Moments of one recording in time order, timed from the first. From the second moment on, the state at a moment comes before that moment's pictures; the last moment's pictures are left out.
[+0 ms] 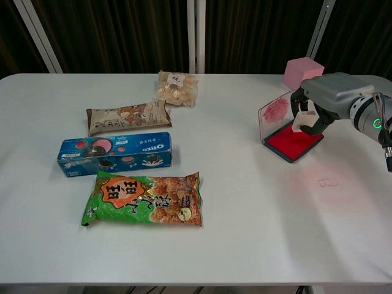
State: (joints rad) left arm -0.10 -1.19 -0.03 -1.40 1.49 1.44 -0.14; right arm 0.65 -1.67 0.22 -1.25 -1.05 0.98 -0.57
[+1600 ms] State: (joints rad) left arm -0.09 -1.18 -0.02 -1.42 1.51 1.46 -0.15; right arm 0.41 -1.61 0.03 -1.44 -1.19 1.17 -0.56
